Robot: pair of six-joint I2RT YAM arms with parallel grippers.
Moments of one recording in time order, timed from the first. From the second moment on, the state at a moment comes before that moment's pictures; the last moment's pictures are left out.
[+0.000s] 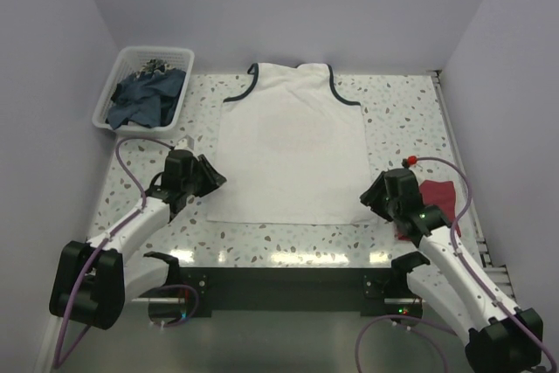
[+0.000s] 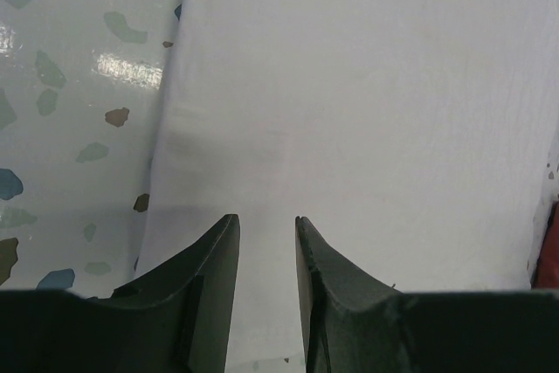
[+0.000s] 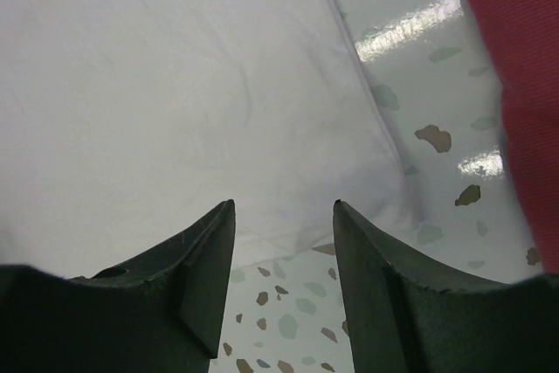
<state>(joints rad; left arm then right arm) -0.23 1.12 0.47 -0.07 0.11 -0.72 0.33 0.74 0.49 -0.57 0.18 0.85</state>
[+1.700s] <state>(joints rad) -0.13 1.38 0.64 0.02 0.03 -0.71 1.02 1.66 0.90 -0.32 0.40 0.79</state>
